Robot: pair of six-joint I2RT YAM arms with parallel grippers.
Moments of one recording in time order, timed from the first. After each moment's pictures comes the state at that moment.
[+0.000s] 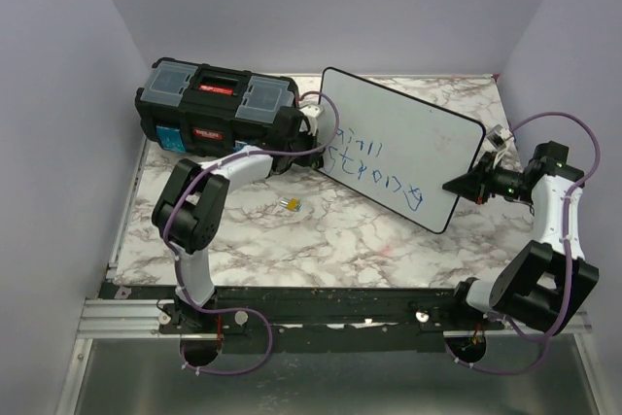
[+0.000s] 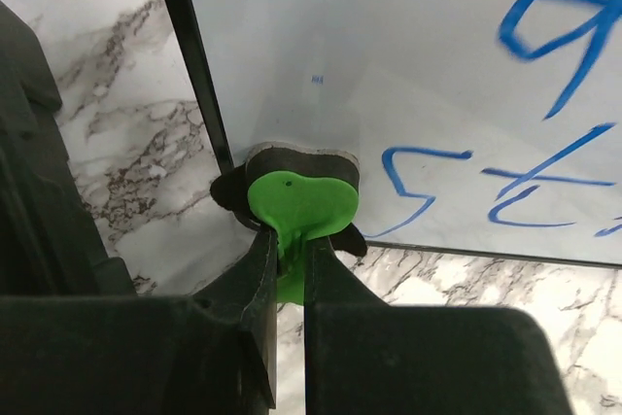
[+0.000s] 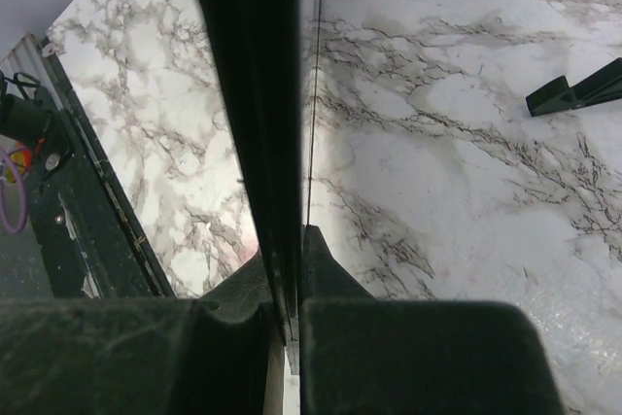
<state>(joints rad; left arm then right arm) -0.51 1.87 1.19 0.02 0.20 -0.14 -0.49 1.28 1.01 -1.11 -1.26 -0.96</state>
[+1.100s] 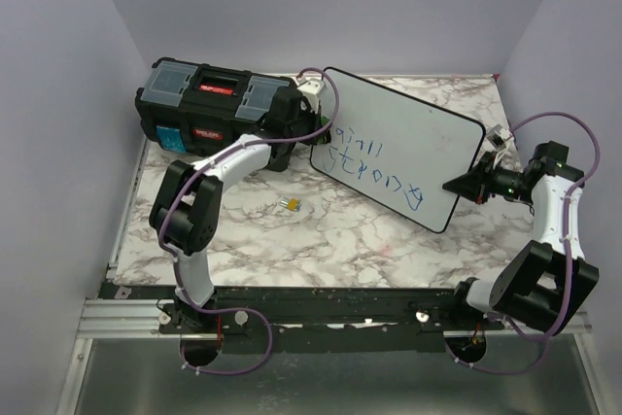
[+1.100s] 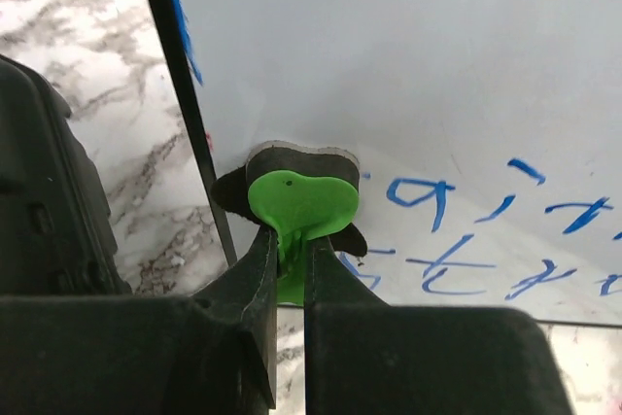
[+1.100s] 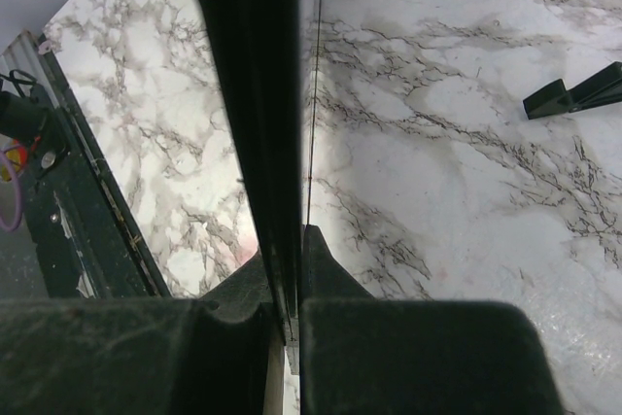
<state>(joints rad) -0.50 1.86 1.34 0.01 0.21 -0.16 -0.49 1.28 1.01 -1.10 -1.26 -0.97</state>
